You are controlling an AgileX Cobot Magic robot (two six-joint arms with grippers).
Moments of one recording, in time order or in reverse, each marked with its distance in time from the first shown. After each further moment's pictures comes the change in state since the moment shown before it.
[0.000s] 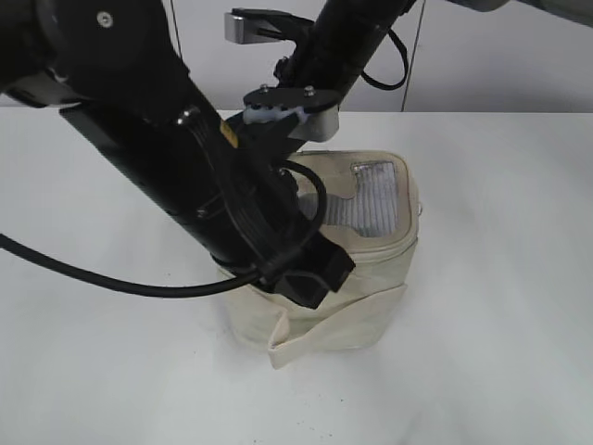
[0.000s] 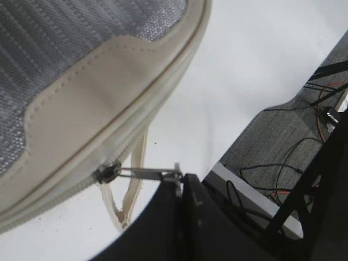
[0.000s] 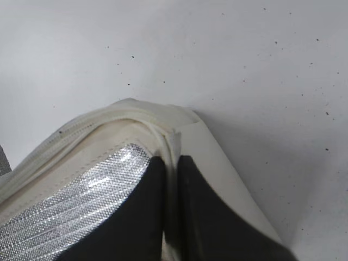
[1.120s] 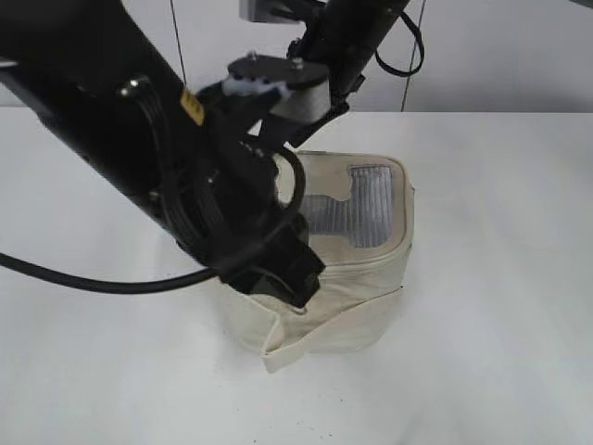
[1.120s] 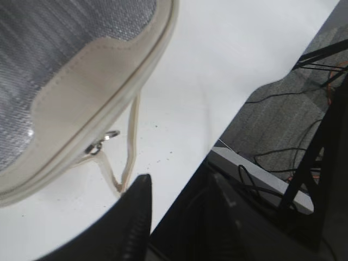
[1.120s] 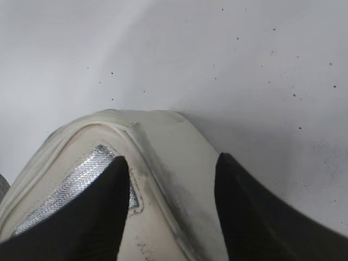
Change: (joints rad) left arm -0.018 -0.074 0.000 0.090 0.068 0.001; right arm -0.012 -0.013 -0.016 -0.034 -0.008 0.156
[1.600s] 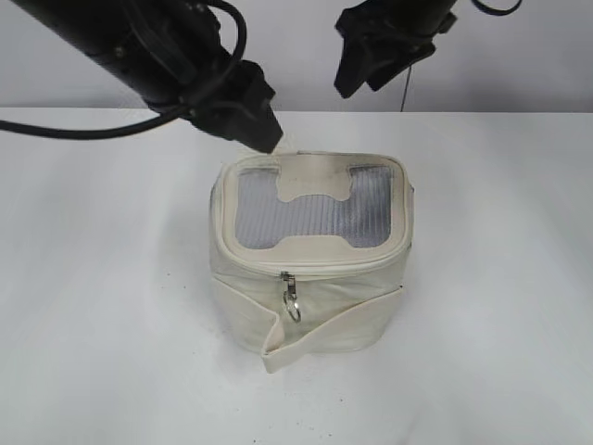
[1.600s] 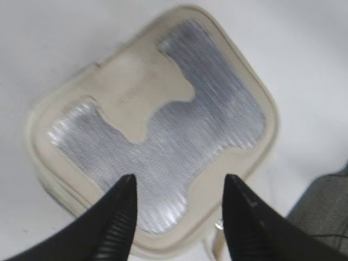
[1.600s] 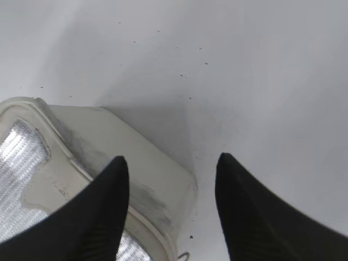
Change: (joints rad) left arm 0.214 0.006 -0.155 0.058 -0.054 0.037; right arm -0.117 -0.137 0.029 -0.124 -0.002 0.093
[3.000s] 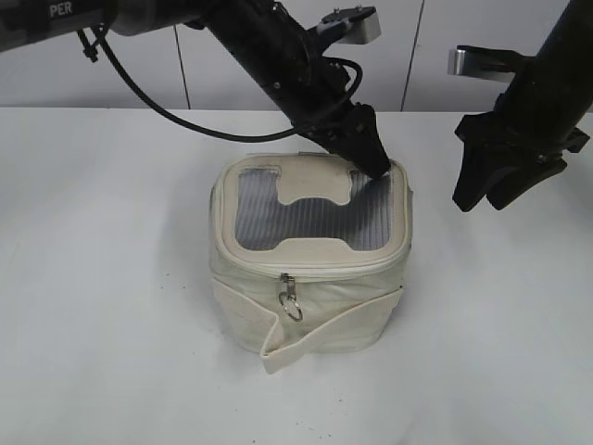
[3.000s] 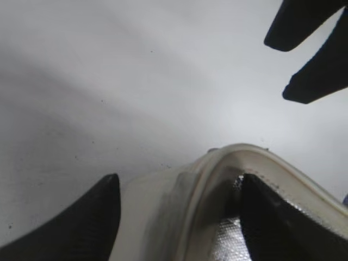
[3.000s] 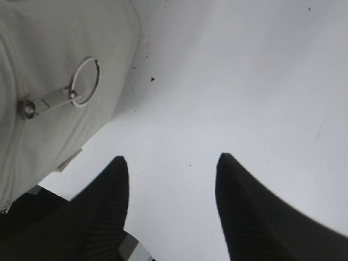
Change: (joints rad) left arm 0.081 0.735 -0.771 -0.379 0.357 0.509; right arm -0.214 -0.216 0.590 -0.019 -0.013 0.044
